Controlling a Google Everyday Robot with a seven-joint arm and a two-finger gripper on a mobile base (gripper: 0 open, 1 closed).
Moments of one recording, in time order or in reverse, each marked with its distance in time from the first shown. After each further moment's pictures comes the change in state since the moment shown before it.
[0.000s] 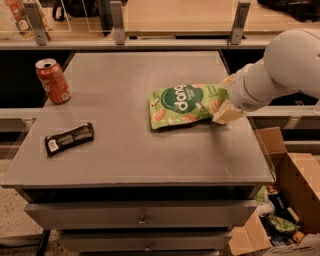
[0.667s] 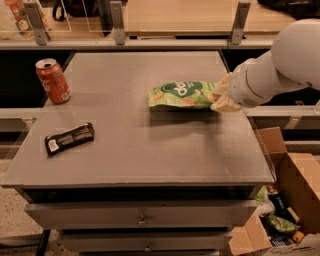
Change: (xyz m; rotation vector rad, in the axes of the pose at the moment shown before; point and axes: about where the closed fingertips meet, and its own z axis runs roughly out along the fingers) arm -0.018 -0.001 -0.013 -0.005 -0.074 -0.019
